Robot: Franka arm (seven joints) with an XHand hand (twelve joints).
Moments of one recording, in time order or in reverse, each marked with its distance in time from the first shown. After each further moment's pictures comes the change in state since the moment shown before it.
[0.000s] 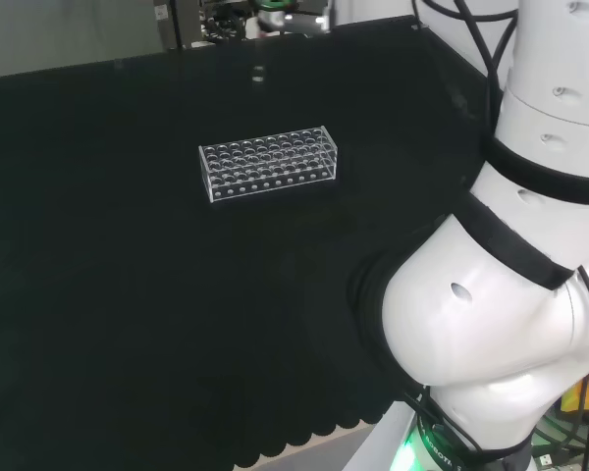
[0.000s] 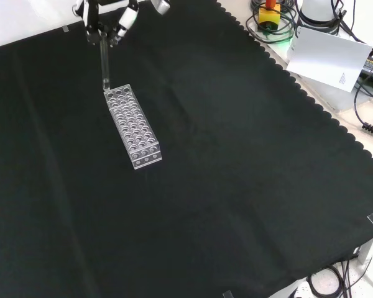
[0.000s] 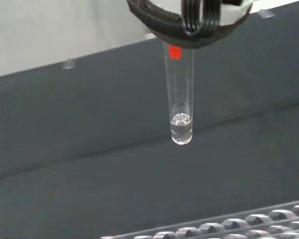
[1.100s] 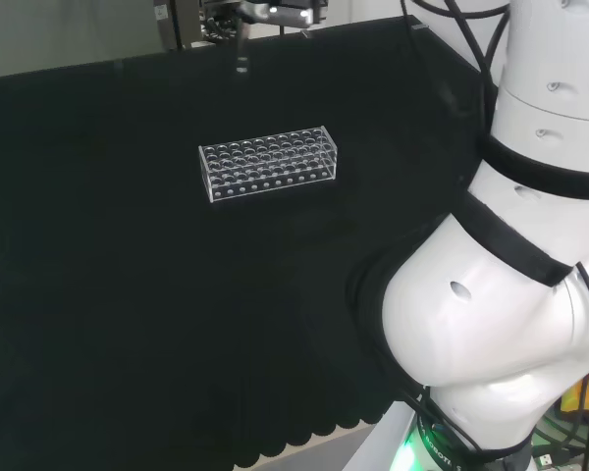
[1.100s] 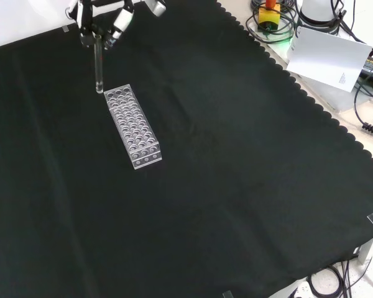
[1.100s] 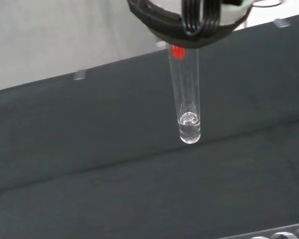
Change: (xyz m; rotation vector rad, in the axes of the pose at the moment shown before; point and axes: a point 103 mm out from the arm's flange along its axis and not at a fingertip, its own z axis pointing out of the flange) arm -0.009 0.012 -0.009 -0.025 -0.011 0.004
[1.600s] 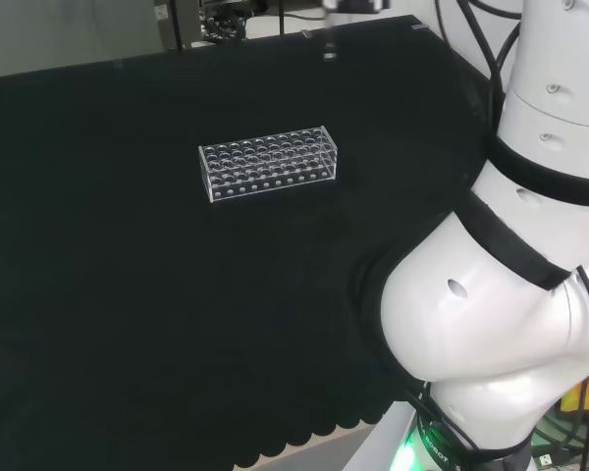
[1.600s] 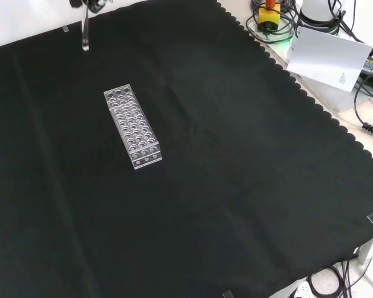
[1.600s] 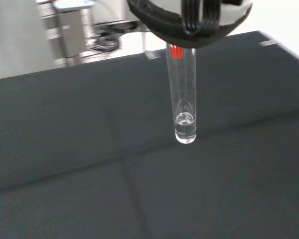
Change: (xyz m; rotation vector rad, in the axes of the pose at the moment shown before) arm -0.114 0.004 -0.038 -0.063 -0.174 0.213
